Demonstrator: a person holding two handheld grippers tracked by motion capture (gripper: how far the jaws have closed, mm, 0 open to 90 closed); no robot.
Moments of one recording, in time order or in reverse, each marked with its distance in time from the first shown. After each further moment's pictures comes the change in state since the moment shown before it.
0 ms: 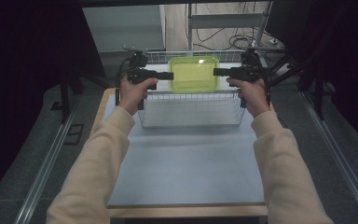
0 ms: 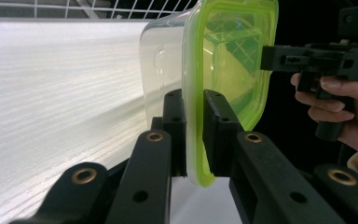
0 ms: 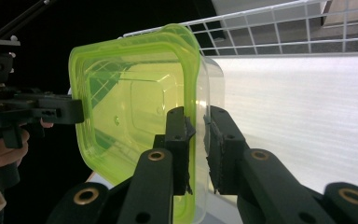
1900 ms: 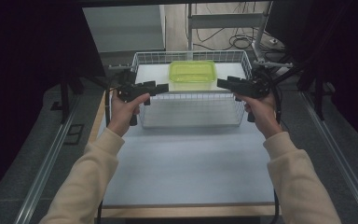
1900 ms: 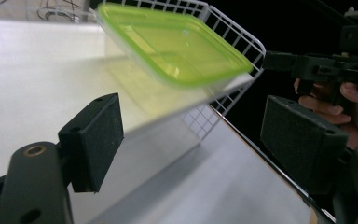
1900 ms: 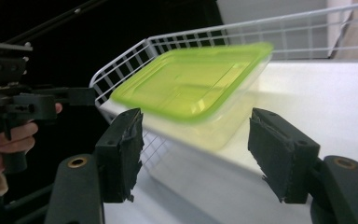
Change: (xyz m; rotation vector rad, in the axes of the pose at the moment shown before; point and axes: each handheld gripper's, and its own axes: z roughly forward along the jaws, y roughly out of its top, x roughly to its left) left arm -0.011 -0.057 -0.033 -0.144 0.004 0.065; right arm 0.003 -0.044 -0.035 -0.117 0.071 -0.138
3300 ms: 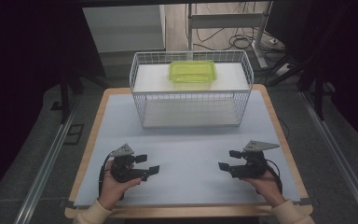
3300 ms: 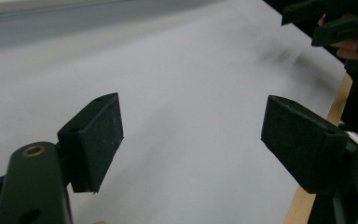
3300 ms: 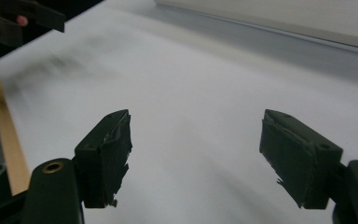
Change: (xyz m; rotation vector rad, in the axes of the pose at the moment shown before) left arm -0.005 -0.213 -0.034 0.218 0.069 0.091; right arm 0.013 -0.211 -0.040 0.280 -0.014 -0.159
